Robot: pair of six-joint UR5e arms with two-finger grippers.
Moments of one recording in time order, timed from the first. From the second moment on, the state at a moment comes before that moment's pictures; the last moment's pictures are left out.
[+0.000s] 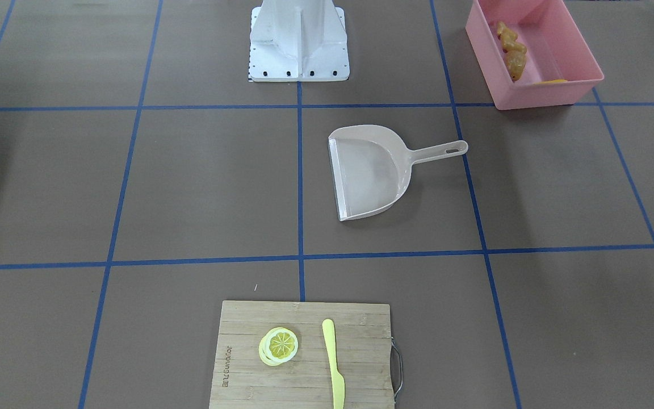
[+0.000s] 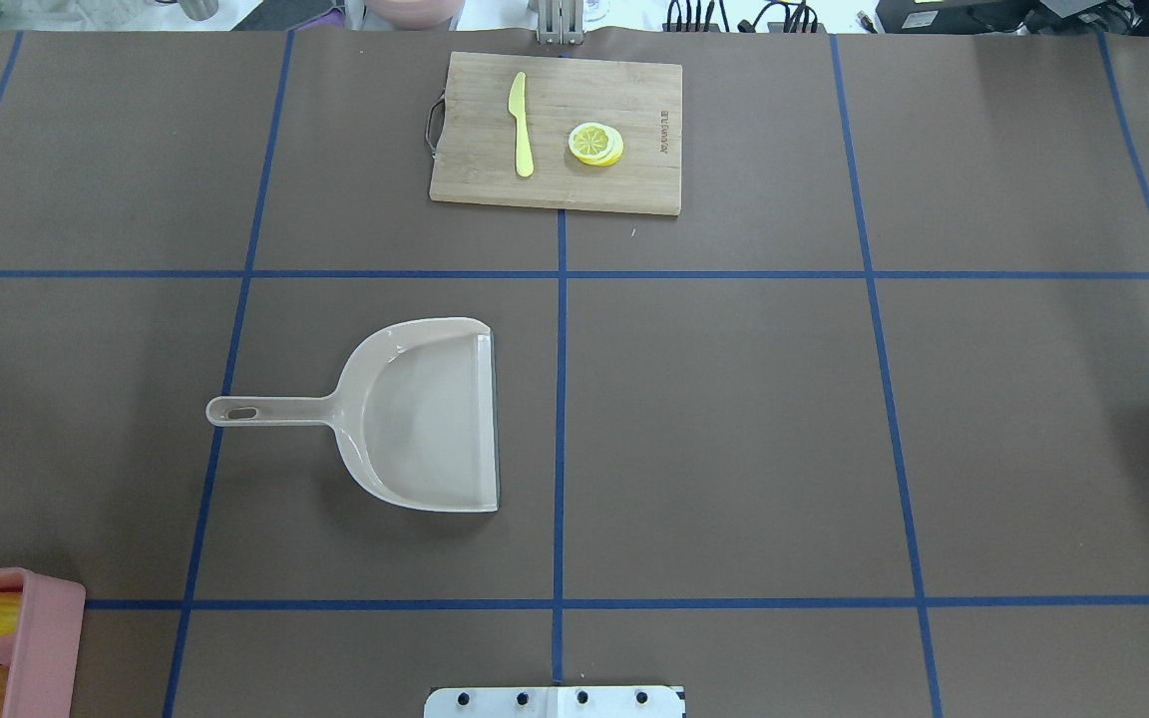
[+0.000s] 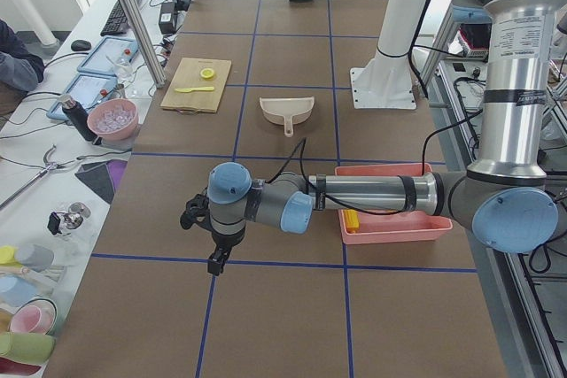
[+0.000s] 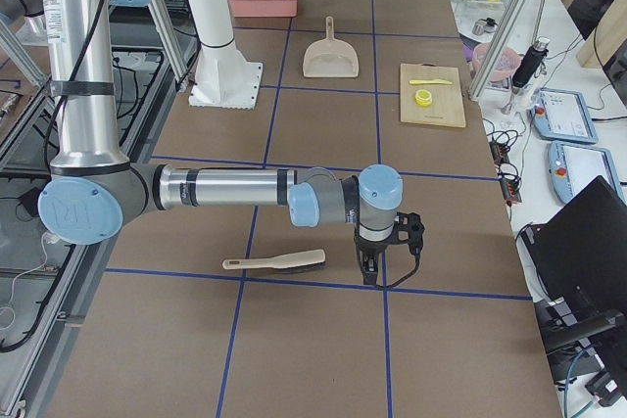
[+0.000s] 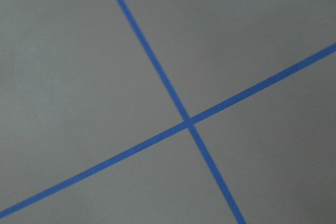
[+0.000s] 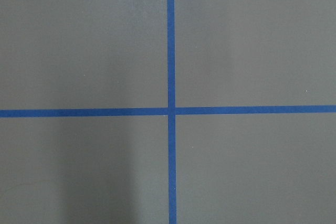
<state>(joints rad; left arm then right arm) -1.56 -1.57 -1.54 -1.79 -2.25 0.04 1.51 -1.55 1.58 -1.47 2.29 0.15</state>
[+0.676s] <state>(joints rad) -1.58 -1.55 -1.57 -1.75 -2.34 -0.22 1.51 -1.54 1.58 -1.47 2.29 0.15</state>
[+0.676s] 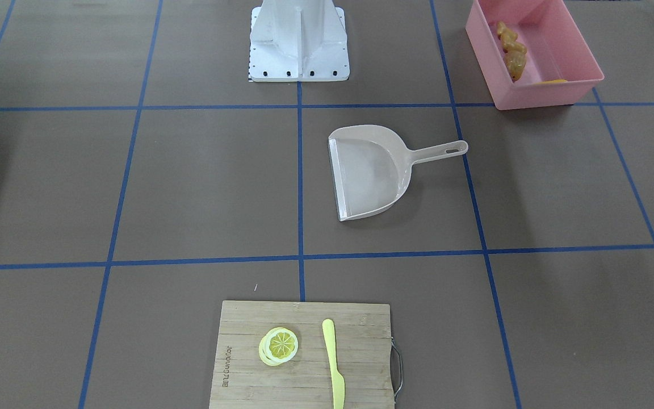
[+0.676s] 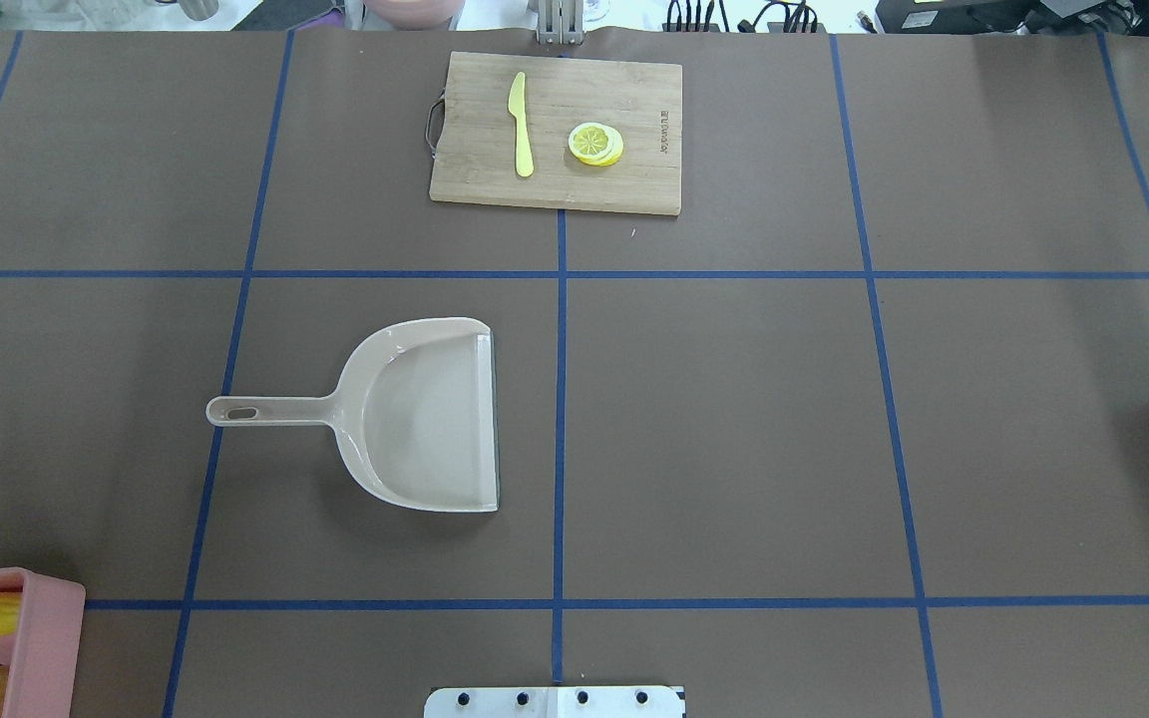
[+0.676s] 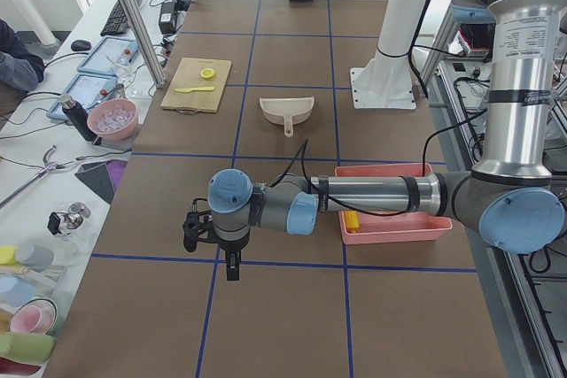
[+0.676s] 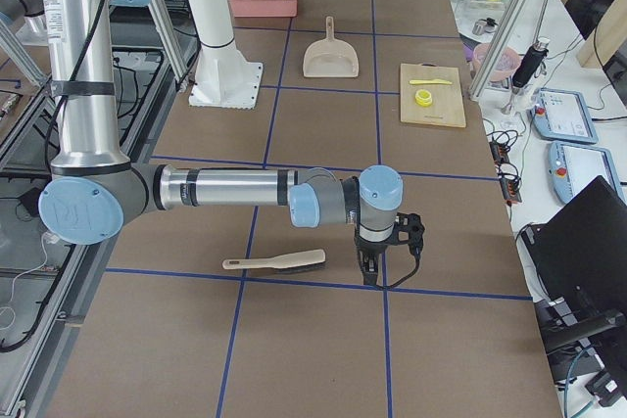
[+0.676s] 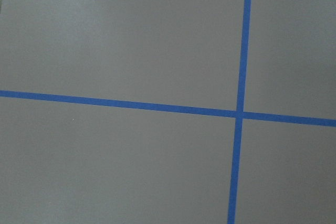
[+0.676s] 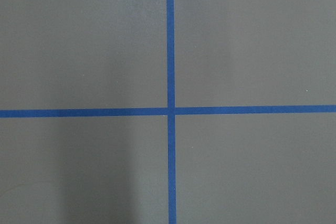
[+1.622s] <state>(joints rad) -1.58 -1.37 -1.73 -1.75 -2.35 -0.23 1.51 -1.54 1.57 -1.47 2.29 0.15</state>
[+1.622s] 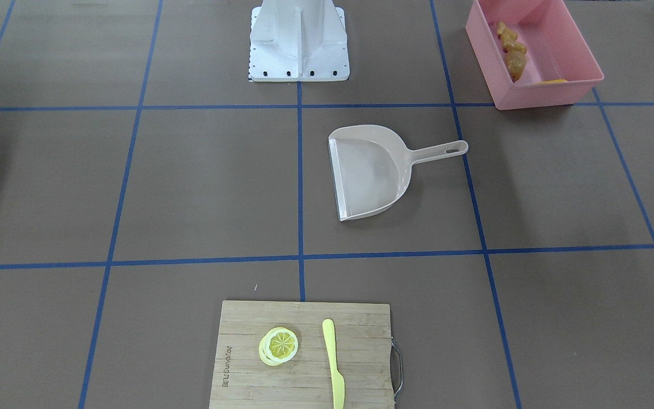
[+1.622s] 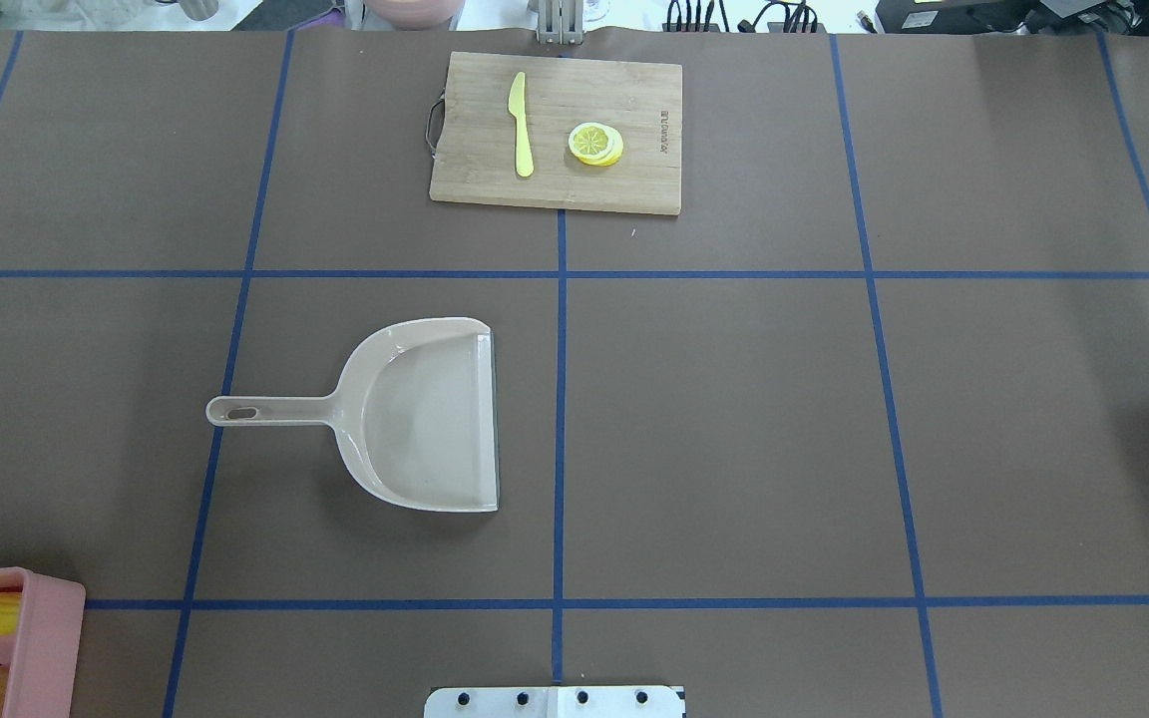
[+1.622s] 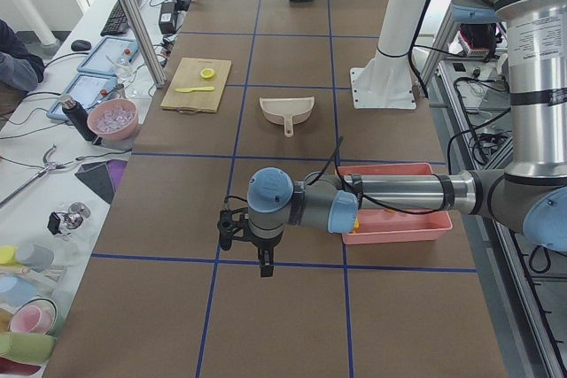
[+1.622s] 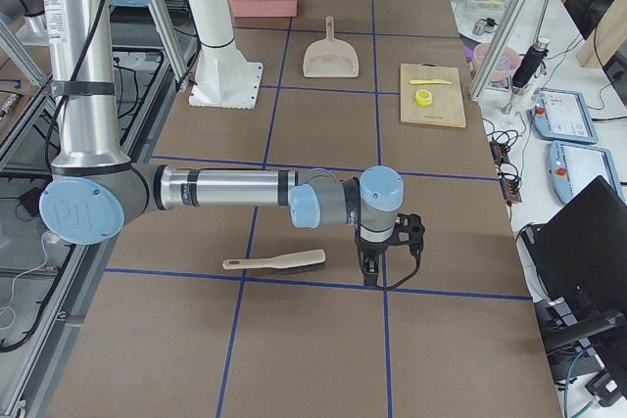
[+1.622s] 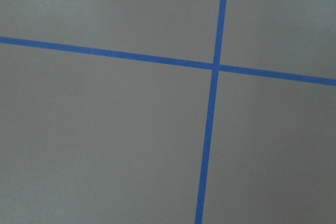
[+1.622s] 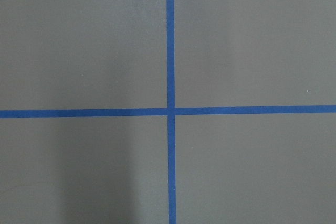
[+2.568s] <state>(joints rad) -1.66 -1.33 -1.78 -1.75 -2.48 -0.23 1.51 -1.53 1.56 -1.47 2.29 0.15</state>
